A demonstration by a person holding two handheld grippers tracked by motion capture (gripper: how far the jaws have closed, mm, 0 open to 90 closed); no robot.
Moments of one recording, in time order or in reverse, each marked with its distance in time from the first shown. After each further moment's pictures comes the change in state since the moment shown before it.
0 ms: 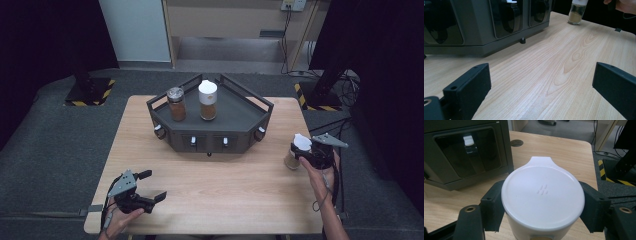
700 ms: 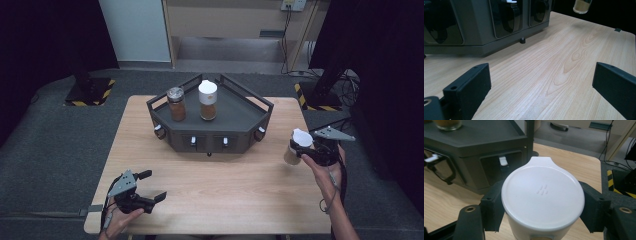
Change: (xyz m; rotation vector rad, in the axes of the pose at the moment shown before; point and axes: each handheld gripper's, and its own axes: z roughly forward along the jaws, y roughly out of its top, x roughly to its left) left arm 0.000 0.000 0.000 0.001 -0.002 -0.002; right arm 0.008 0.042 -0.036 -0.006 0.088 -0.068
